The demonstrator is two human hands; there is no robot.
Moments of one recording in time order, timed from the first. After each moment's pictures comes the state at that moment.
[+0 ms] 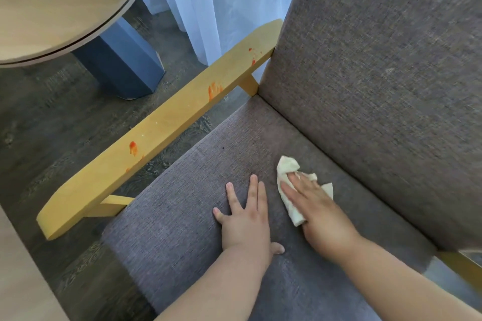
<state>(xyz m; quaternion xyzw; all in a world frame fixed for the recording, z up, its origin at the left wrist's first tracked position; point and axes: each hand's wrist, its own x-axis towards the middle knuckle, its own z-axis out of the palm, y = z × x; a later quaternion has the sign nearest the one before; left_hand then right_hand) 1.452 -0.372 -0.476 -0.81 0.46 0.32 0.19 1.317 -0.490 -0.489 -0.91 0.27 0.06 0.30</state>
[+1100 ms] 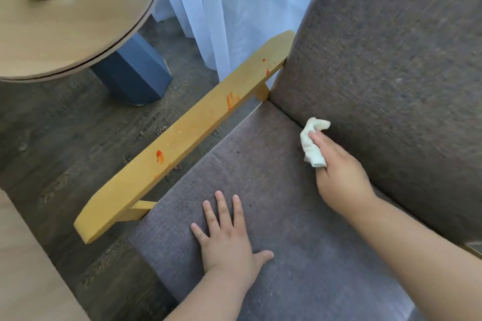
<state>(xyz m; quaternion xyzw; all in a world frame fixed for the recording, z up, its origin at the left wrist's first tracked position) 1.496 -0.310 -0.454 -0.85 0.37 0.33 0.17 1.369 -0.530 -0.431 -0.84 0.44 -0.09 0.31</state>
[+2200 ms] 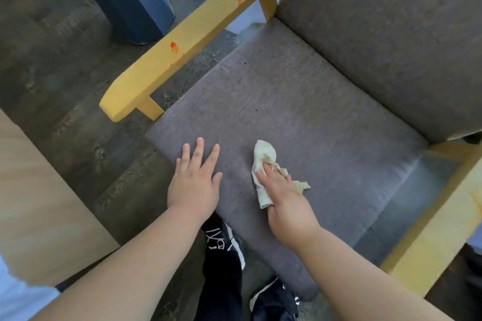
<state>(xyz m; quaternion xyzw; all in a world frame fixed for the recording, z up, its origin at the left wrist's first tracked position) 1.512 -0.162 -0.449 -0.86 0.45 0.24 0.08 1.307 -0.255 -0.443 -0.83 0.37 0.05 0.41</state>
